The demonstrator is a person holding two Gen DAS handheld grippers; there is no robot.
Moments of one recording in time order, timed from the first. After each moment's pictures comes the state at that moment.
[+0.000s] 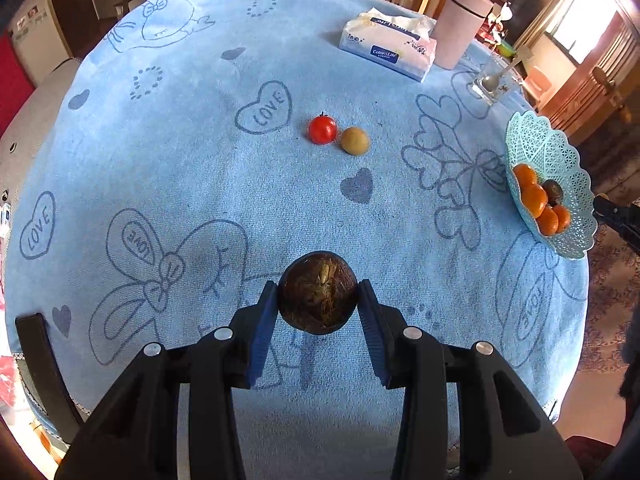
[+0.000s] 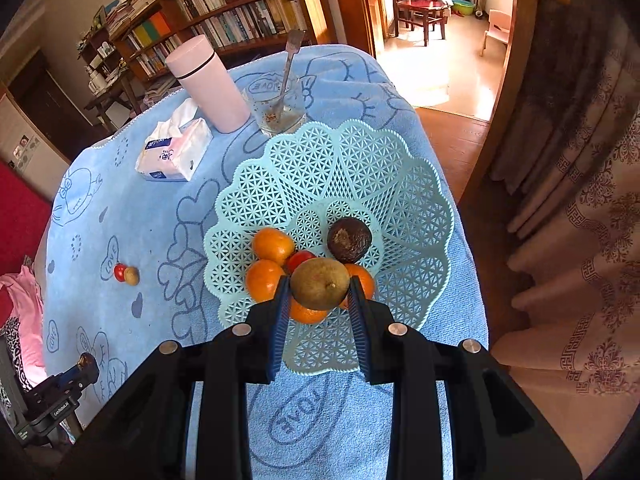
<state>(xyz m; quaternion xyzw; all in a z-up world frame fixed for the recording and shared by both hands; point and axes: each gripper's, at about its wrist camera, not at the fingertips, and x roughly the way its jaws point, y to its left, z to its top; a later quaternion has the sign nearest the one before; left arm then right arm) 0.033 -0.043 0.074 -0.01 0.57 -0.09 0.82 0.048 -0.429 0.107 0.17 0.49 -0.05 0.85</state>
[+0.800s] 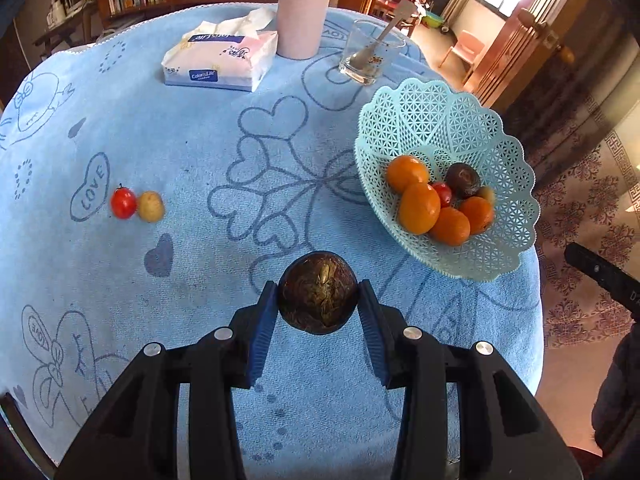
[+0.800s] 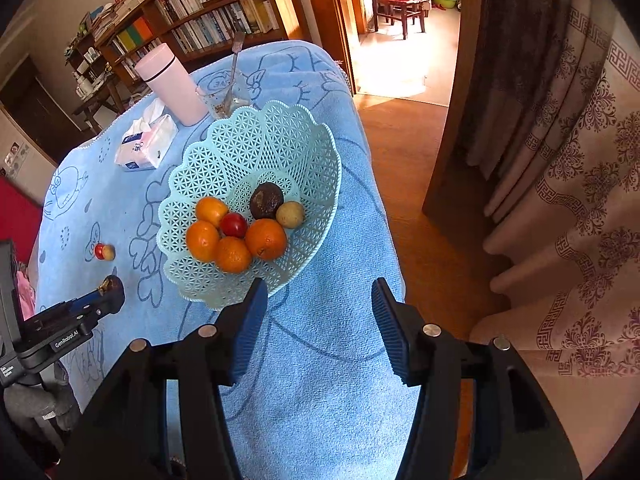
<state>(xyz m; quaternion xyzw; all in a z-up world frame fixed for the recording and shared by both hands) 0.067 -0.201 0.076 0.04 0.55 -0.21 0.81 -0.018 -0.479 0.103 0.18 0.50 -0.07 0.84</state>
